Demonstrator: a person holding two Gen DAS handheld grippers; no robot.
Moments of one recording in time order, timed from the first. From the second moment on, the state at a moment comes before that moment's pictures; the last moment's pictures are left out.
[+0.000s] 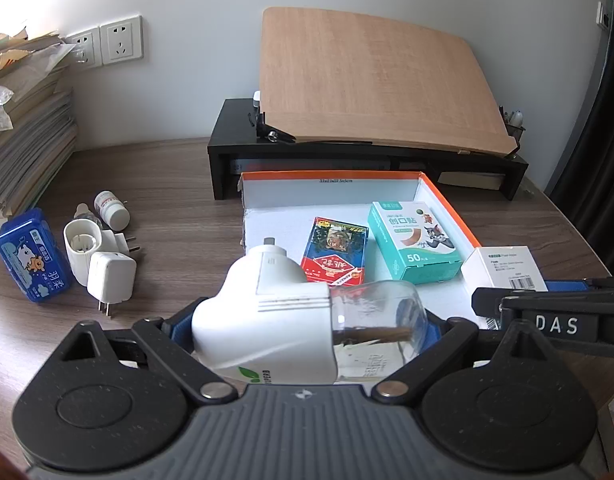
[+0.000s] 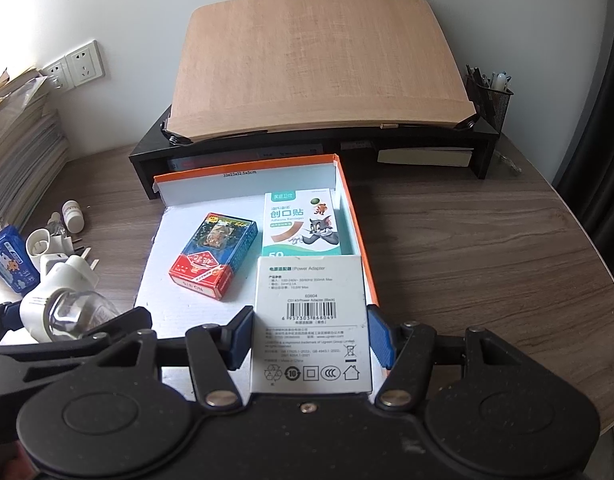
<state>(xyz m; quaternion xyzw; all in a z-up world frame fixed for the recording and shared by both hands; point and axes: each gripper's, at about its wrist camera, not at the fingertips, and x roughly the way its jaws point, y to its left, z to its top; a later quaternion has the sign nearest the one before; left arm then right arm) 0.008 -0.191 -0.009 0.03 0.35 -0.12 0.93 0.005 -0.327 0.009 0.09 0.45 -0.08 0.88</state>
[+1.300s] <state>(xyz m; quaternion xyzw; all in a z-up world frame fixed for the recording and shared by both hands) -0.002 -0.173 -0.002 0.02 0.35 -0.11 0.93 0.005 -0.309 0.015 0.07 0.45 -0.06 0.89</state>
